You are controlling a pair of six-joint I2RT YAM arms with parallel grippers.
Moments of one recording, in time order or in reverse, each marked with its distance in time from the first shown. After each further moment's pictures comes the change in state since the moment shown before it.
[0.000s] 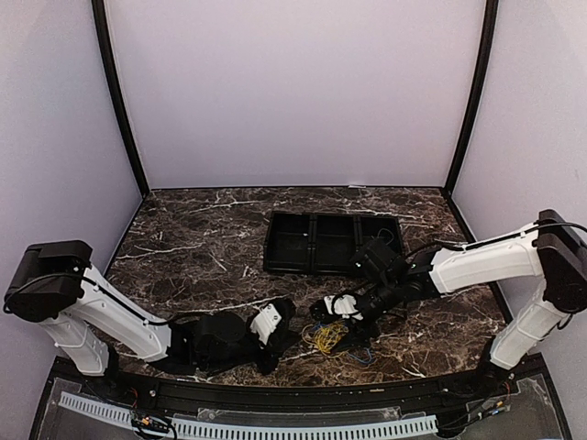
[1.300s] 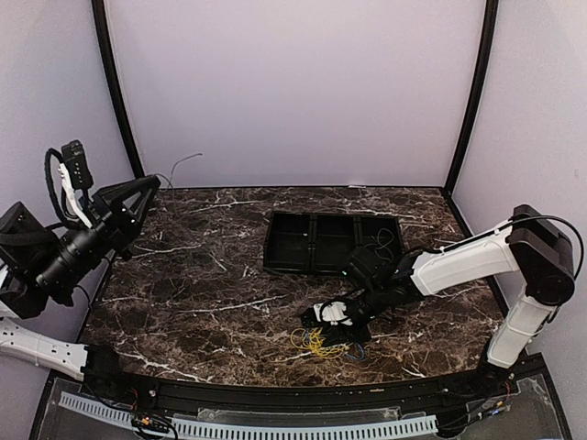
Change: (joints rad) left arm -0.004 -1.034 0.294 -0.621 -0.353 0.286; right arm 0.026 0.149 0.042 0.037 0.076 -0.006
